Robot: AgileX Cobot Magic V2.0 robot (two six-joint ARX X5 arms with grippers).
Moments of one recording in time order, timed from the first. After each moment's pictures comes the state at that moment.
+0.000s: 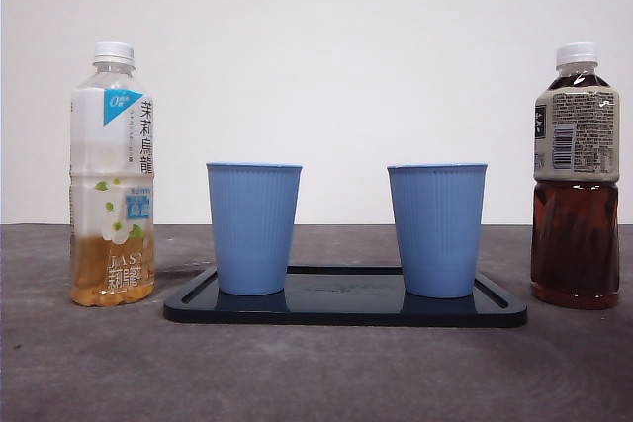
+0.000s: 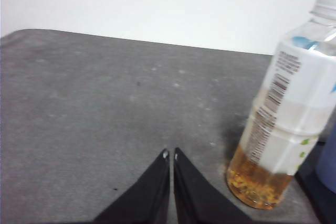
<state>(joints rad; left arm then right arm) 0.00 0.01 0.03 -0.12 0.05 -0.12 0.01 0.00 0.02 -0.16 -0.06 0.14</state>
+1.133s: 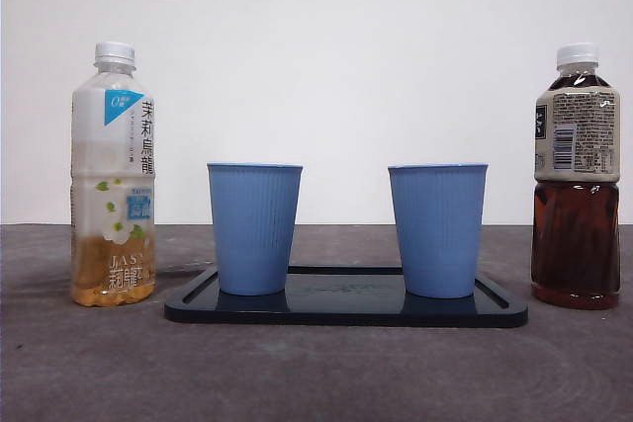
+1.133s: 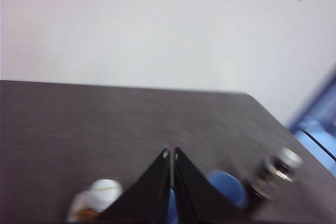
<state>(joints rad) -0.15 0.75 1.18 -0.59 0.42 -0.27 0.07 0.53 1.06 -0.72 -0.52 0.24</state>
